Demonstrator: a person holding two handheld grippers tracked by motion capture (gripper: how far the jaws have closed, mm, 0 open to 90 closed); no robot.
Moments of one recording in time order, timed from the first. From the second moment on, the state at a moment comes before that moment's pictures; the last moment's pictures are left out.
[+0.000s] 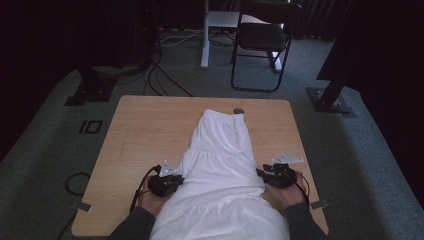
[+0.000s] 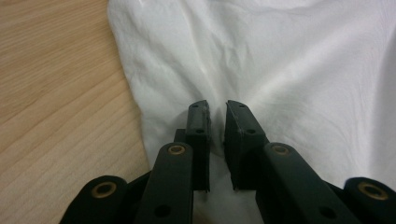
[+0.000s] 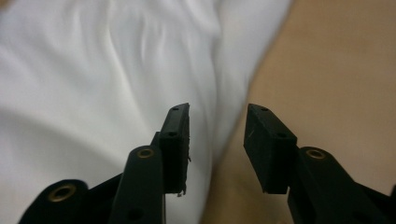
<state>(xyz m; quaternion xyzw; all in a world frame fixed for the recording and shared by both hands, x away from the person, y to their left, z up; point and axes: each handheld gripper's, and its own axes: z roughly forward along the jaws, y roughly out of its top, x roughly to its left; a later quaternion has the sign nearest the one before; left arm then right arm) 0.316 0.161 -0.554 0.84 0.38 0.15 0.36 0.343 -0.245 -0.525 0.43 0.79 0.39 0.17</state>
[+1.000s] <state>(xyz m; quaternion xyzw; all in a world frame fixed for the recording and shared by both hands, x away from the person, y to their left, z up) 0.334 0.152 -0.506 0.84 0.36 0.16 0.38 0.413 -0.221 -0.553 0.48 0.79 0.32 0.20</state>
